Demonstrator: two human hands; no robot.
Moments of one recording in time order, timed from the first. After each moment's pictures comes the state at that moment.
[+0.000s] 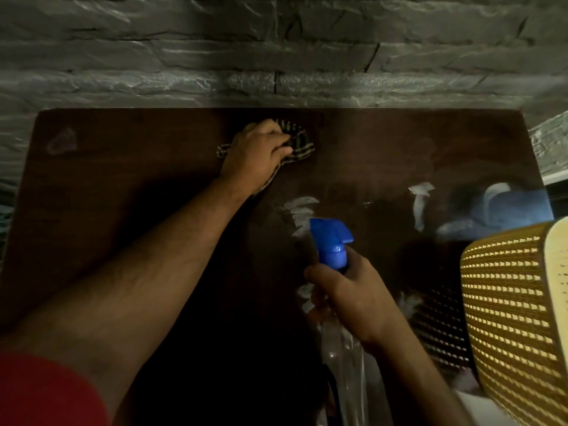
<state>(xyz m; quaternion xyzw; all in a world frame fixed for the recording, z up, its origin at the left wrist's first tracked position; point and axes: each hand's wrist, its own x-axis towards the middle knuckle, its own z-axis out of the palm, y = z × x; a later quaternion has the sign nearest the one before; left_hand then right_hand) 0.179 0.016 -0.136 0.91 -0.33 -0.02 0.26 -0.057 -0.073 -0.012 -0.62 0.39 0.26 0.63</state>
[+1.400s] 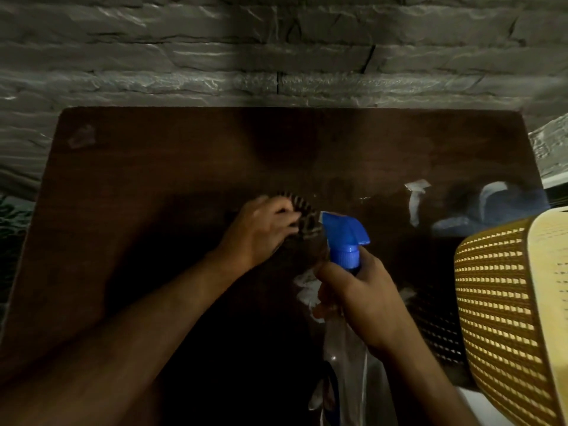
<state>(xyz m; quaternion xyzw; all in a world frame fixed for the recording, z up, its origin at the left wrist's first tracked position) 0.050 0.064 -0.123 0.88 -0.41 -0.09 0.23 -0.082 -0.078 0.002 -0.65 0.36 0.18 0.64</state>
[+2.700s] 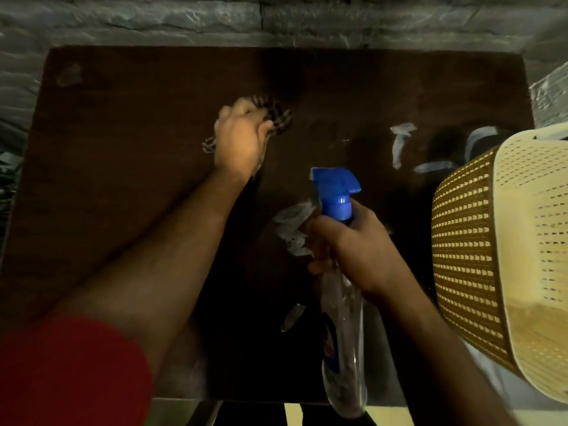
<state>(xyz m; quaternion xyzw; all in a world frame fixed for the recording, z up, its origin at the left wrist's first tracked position) 0.069 0.026 -0.123 0.97 -0.18 0.02 0.17 -0.129 -0.101 0.000 -0.66 0.32 0.21 0.65</state>
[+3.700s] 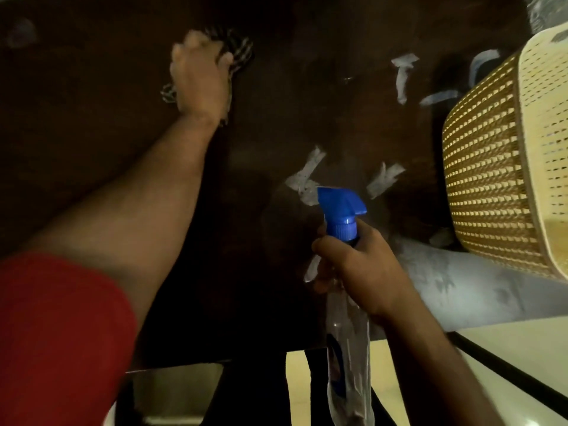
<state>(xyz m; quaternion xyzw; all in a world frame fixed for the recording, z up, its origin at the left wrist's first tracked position) 0.100 0.065 -0.135 0.97 -0.14 0.04 0.18 -0.210 -0.038 -0.015 -0.67 0.39 0.19 0.61</state>
